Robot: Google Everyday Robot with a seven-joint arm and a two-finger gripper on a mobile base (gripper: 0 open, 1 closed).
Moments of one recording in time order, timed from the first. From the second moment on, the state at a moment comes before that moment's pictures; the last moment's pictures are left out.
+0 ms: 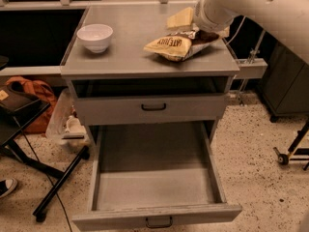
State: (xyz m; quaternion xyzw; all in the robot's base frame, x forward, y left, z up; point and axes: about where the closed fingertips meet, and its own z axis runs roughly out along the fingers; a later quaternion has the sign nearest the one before) arm 0.744 -0.138 0.947 0.00 0.91 0.08 0.40
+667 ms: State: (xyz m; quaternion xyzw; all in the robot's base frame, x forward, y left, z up) arm 0.793 -0.132 0.925 0.06 0.92 0.06 0.39
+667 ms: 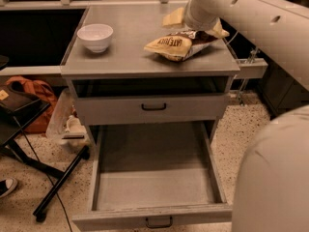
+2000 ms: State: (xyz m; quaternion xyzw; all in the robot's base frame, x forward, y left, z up) arm 0.852 -0.105 0.836 0.10 0.95 0.09 0.28
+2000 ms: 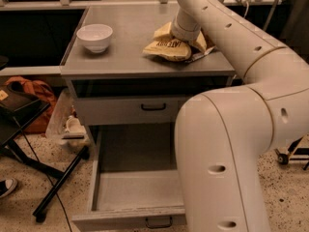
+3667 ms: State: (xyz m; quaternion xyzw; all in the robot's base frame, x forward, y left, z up) arm 0.850 -0.106 0.854 0.10 0.95 0.09 0.27
